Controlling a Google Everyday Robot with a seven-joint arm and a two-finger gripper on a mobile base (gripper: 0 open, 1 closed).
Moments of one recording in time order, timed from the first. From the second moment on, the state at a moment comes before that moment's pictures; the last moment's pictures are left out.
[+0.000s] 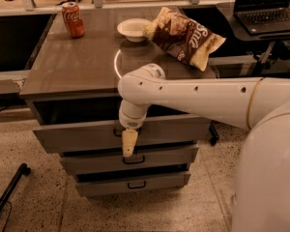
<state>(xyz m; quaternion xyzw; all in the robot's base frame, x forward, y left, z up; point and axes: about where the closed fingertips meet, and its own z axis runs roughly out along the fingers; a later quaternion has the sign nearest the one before) 0.596 0.063 0.631 -0.73 0.67 0.03 0.15</state>
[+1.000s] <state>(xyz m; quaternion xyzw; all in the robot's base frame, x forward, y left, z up) 0.560 -0.001 0.645 -0.71 0.70 0.01 0.10</state>
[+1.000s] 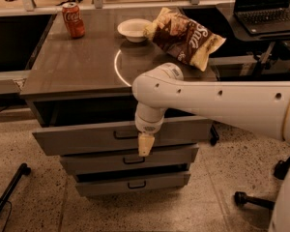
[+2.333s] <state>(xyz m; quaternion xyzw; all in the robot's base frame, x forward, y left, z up) 0.506 -0.016 0.660 -0.70 0.71 0.03 0.11</state>
